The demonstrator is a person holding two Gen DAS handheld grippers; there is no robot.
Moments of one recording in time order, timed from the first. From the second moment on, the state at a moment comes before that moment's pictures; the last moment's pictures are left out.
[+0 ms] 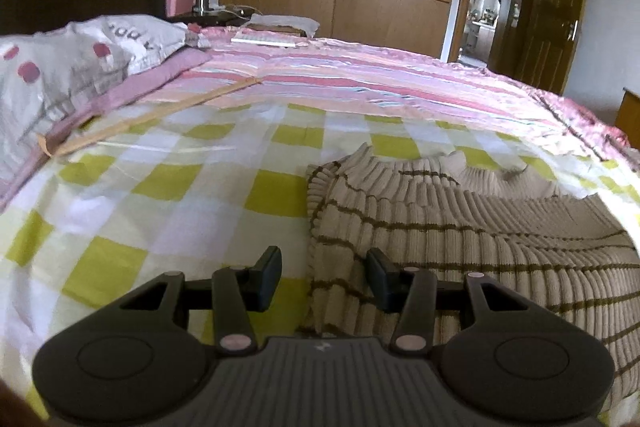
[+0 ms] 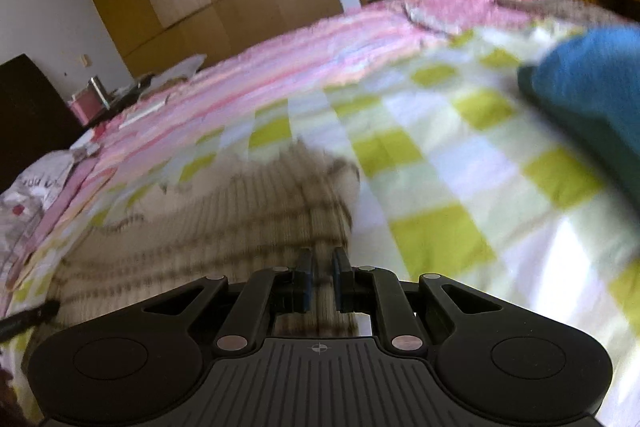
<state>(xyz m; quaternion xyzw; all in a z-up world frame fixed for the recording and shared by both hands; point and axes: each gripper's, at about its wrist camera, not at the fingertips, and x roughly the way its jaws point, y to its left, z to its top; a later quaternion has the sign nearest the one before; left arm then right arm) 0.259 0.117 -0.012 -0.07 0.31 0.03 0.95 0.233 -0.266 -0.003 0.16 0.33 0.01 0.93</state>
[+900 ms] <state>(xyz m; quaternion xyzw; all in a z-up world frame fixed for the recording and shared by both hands) 0.189 -0.080 0.005 0.11 0.30 -0.13 0.94 0.212 -0.328 -0.005 0.26 0.34 0.05 0.90</state>
